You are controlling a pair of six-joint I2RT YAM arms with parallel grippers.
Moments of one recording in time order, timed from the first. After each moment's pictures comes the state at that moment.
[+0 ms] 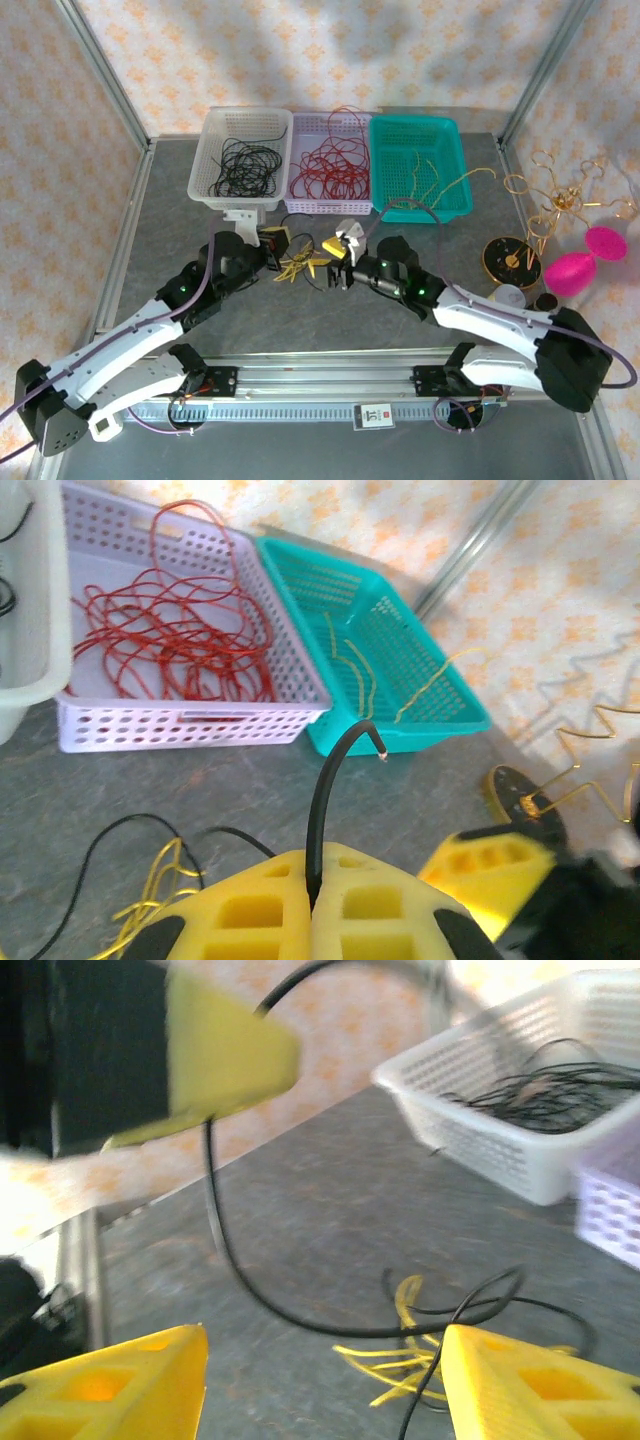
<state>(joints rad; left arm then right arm) -0.71 0.87 0.70 -0.10 -0.14 -0.56 0.85 1.18 0.58 0.38 -0.32 0.20</state>
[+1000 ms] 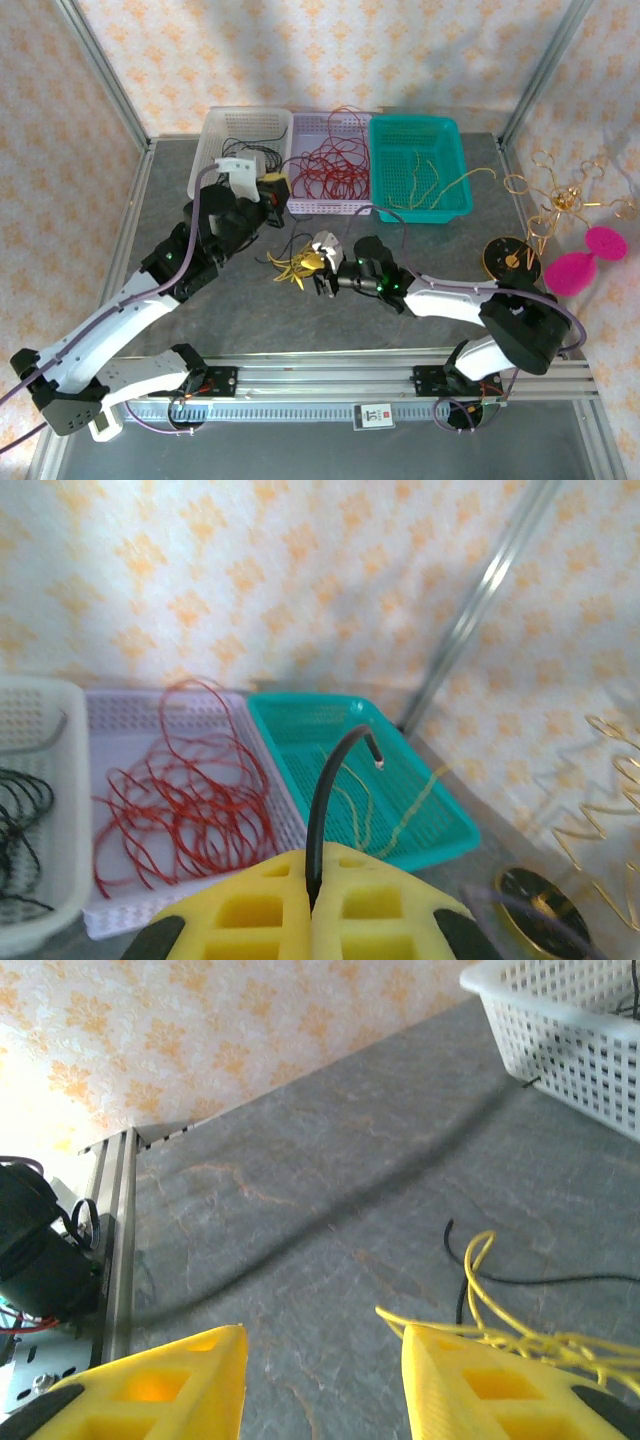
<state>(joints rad) -0.70 1.05 1.18 -0.25 -0.26 -0.37 0.85 1.43 0.58 0.54 -0.44 0.16</state>
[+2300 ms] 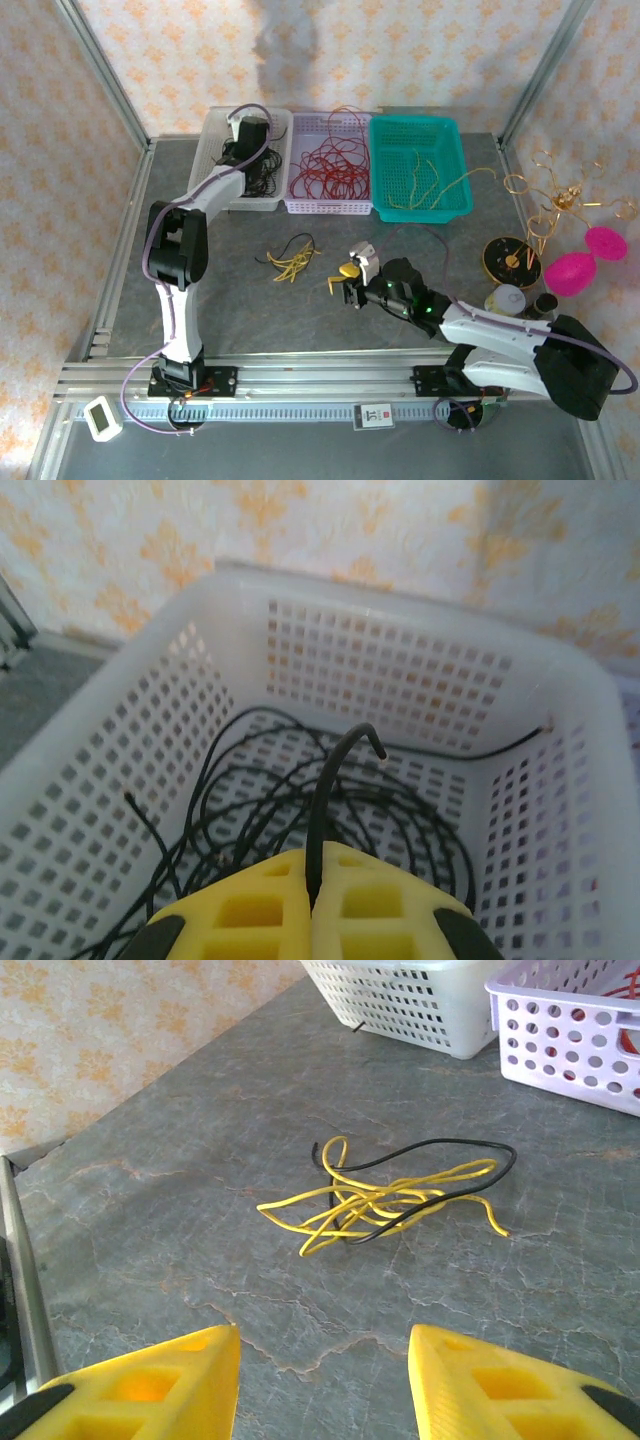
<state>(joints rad) -0.20 2.07 1.64 -0.11 -0.51 -0.34 0.85 1.08 0.36 0.36 -0.15 0.27</state>
